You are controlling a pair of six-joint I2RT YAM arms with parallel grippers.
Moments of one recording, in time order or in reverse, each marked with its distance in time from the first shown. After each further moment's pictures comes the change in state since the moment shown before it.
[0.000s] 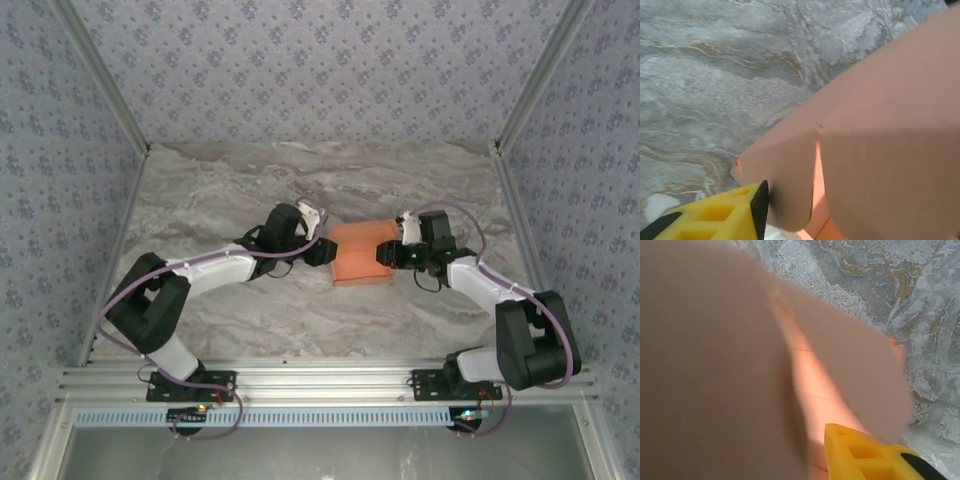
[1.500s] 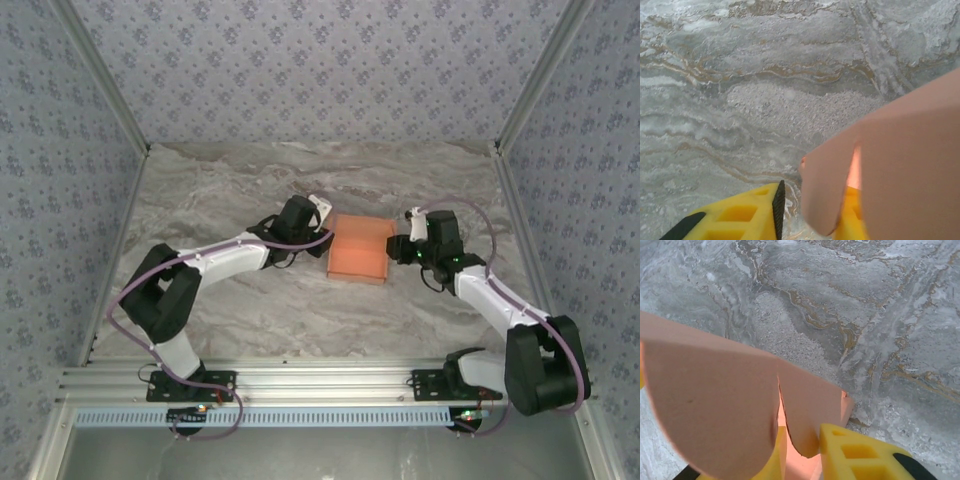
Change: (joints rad) left arm -0.023 0.097 0.174 -0.172 -0.296 0.193; right arm 0.004 -0.117 -0.017 0.030 0.190 -0.075
